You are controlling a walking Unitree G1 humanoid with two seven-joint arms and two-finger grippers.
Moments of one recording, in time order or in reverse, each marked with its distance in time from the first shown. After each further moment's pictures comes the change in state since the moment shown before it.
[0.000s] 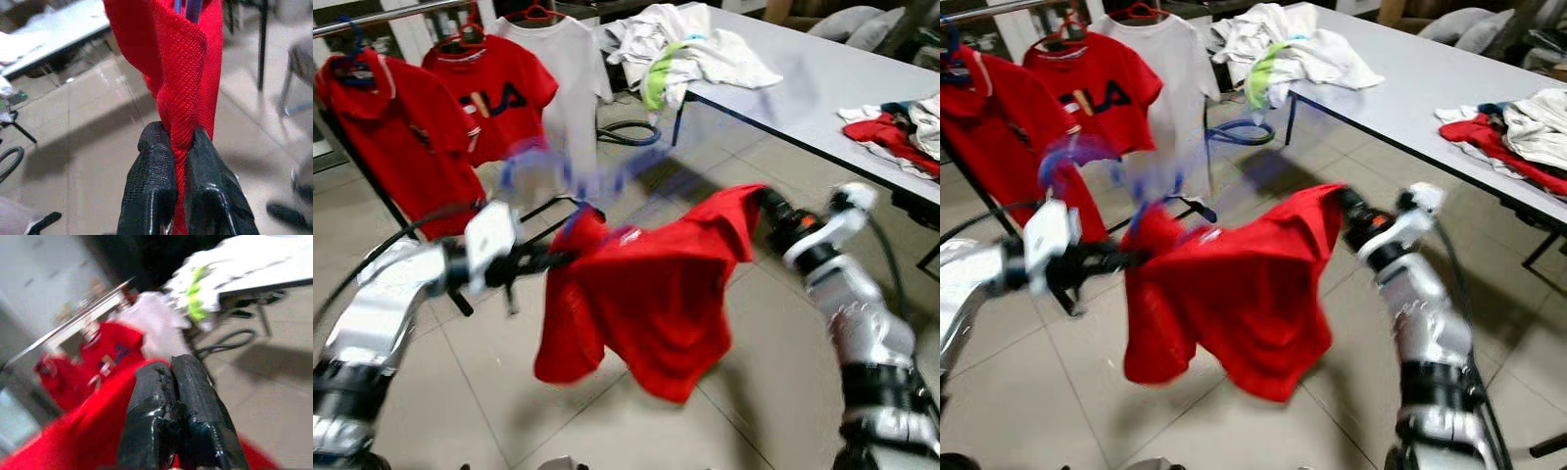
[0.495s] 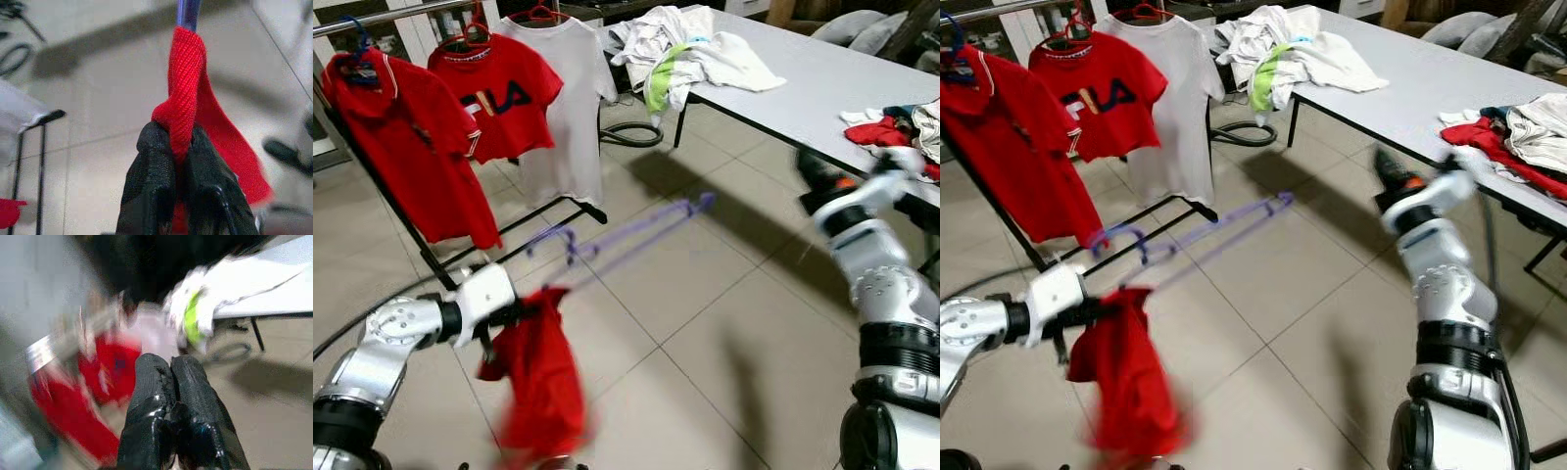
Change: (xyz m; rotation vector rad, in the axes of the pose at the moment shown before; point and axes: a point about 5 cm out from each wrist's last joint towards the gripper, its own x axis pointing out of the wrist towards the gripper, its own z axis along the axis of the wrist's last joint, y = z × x) left arm -0.005 -0.023 -0.065 -0.169 0.279 0.169; right arm 0.015 0.008 0.023 -0.115 0.036 0.032
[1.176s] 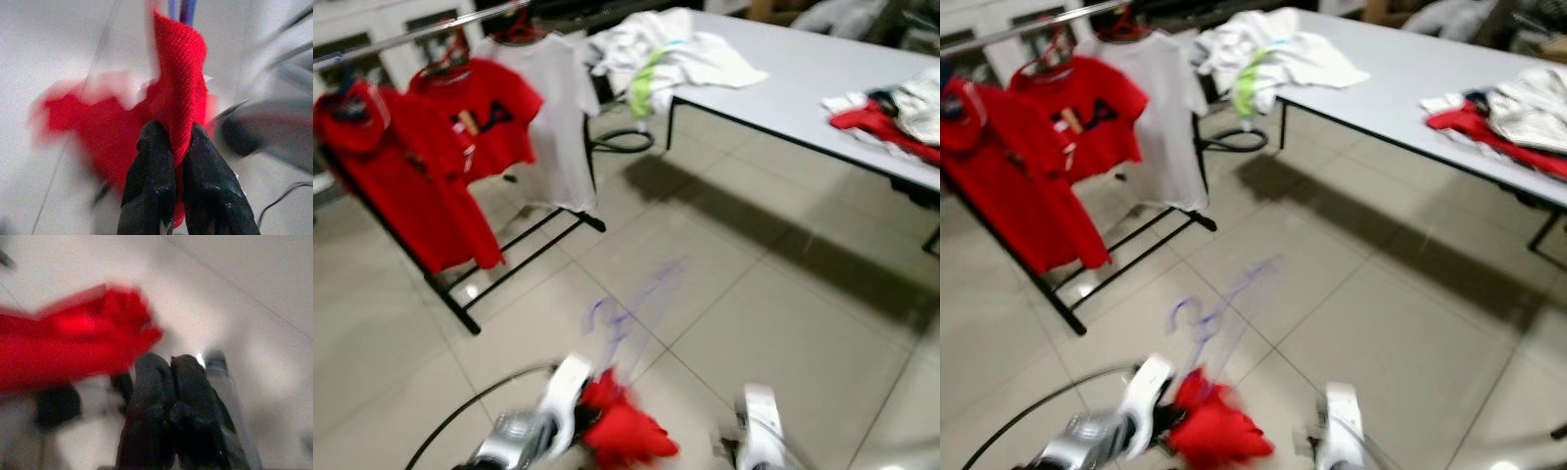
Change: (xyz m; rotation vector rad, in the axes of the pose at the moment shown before) left arm 0.097 -0.161 -0.090 -0.767 0.378 0.042; right arm -0.202 -0.027 -0.271 -0.117 0.979 -0.475
